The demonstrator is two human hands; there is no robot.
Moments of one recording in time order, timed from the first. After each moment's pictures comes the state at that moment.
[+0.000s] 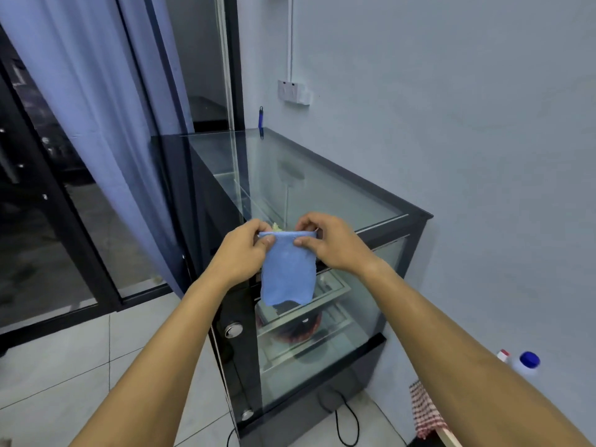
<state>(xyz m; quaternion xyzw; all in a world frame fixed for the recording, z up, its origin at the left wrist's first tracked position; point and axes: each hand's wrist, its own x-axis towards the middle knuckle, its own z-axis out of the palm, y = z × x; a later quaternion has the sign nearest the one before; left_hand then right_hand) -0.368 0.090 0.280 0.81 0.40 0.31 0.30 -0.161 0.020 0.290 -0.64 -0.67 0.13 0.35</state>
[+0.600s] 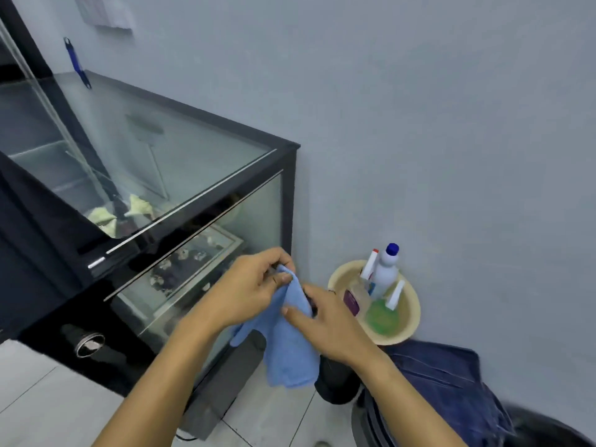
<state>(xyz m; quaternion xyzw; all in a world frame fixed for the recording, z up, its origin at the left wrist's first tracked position) -0.232 -0.040 0.207 0.90 0.09 0.11 0.41 -0.143 -0.215 0.171 -0.75 -0.40 0.23 0.47</state>
